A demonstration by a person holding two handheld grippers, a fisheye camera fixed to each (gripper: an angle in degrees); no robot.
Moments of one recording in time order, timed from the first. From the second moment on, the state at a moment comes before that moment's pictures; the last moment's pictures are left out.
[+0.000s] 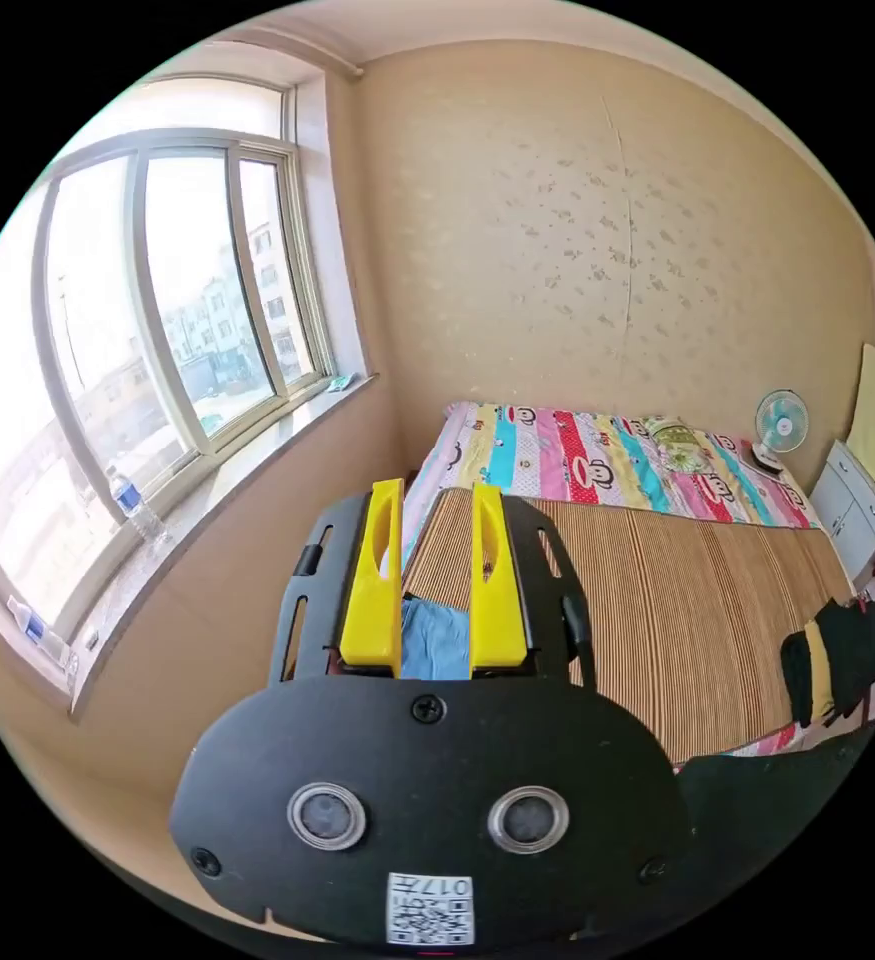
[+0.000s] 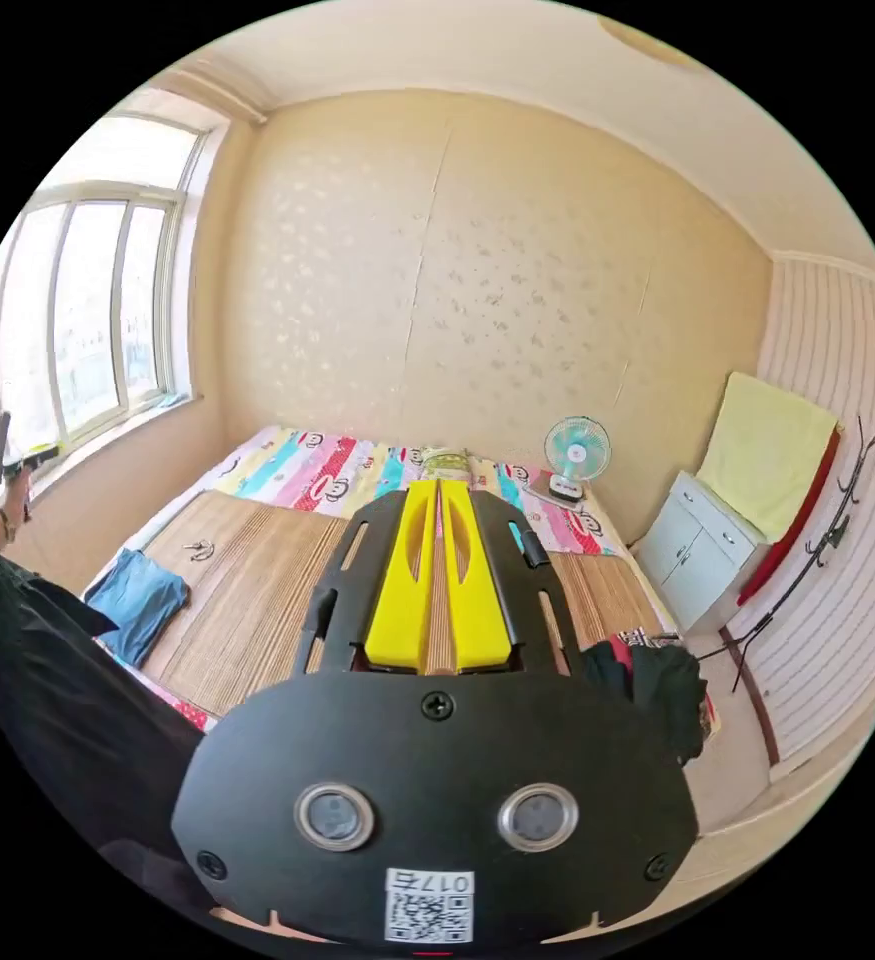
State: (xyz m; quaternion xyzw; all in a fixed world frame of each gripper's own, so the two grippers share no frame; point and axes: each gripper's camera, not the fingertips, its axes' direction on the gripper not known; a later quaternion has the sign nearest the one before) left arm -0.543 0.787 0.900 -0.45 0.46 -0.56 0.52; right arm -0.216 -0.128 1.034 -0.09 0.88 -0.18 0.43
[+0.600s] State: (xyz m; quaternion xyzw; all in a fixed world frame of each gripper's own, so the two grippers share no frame) left arm -0.282 0.917 0.894 -0.54 0.64 -0.52 0.16; right arm -0.129 -0.139 0.984 0.11 0.32 0.00 0.94
